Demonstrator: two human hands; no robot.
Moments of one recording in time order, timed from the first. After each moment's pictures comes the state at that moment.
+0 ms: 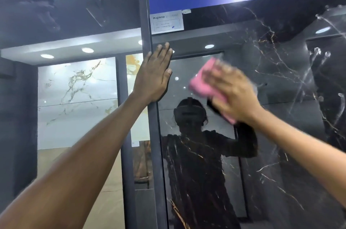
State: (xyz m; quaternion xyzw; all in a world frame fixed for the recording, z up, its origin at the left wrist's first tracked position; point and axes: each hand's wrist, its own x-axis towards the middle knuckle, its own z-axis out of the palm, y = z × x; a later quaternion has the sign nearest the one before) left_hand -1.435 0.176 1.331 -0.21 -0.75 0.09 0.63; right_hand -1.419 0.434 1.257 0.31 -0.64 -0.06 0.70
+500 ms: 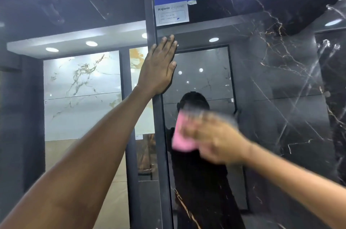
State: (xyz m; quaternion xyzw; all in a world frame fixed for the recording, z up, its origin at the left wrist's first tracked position) left_hand -1.434 0.177 1.329 -0.20 -0.75 0.09 0.63; right_hand -1.425 0.392 1.160 0.49 -0.64 -0.15 0.57
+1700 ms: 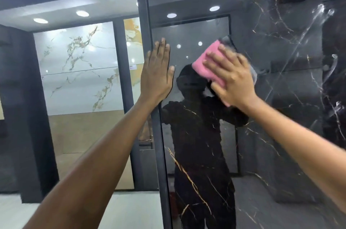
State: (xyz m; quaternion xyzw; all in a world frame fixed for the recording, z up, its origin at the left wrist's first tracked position) left_hand -1.432 0.194 1.225 -0.16 -0.76 0.02 0.63; right_hand -1.417 0.437 1.197 0.26 -0.67 -0.03 0.69
